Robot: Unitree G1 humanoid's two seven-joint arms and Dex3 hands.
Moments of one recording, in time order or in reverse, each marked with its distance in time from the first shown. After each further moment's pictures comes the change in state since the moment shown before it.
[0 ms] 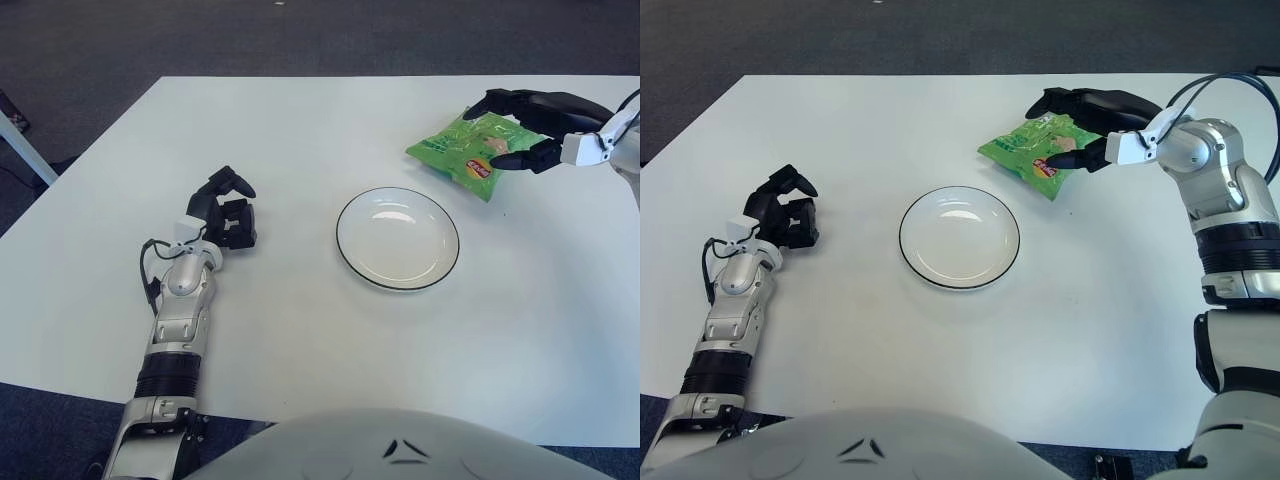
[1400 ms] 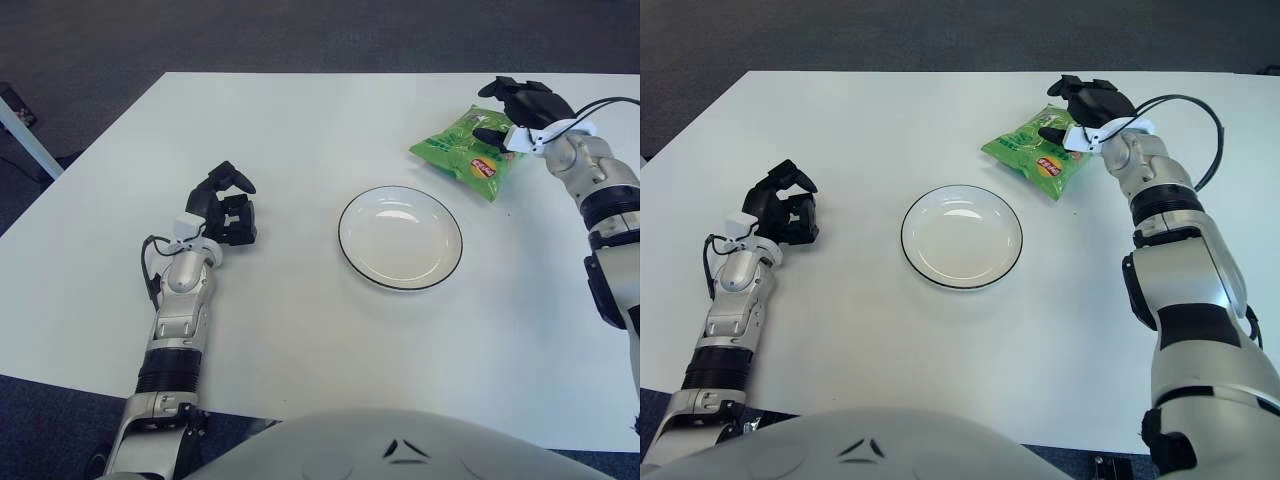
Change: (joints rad) left arm -0.017 0.000 0.012 0.015 -0.001 -0.032 -0.010; right arm -0.338 0.274 0.240 0.797 -0.362 0.118 -0.748
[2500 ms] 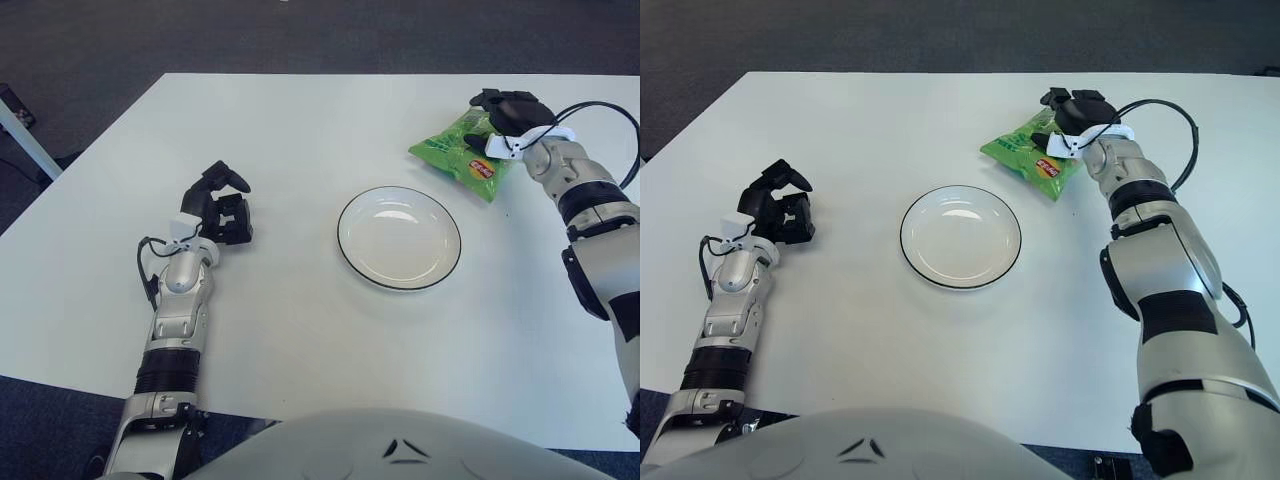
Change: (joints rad) left arm 0.001 -0.001 0.009 -0.004 0.012 0.010 0.033; right arm -0.055 0.062 0.078 0.102 -0.019 0.071 0.050
